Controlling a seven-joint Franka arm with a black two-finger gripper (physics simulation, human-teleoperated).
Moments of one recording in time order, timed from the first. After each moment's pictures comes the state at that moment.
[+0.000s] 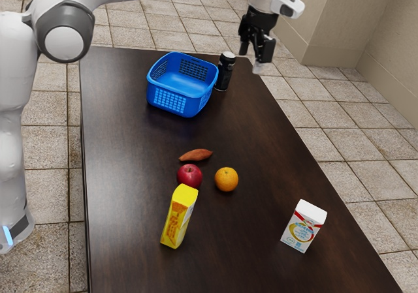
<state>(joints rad) 0.14 0.21 -0.10 -1.12 0.03 1.39 -0.02</state>
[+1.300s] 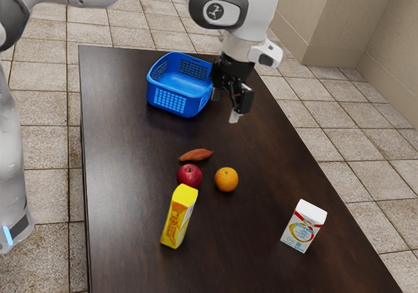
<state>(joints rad) 0.14 -0.14 -0.27 -1.72 -0.04 1.59 -0.35</state>
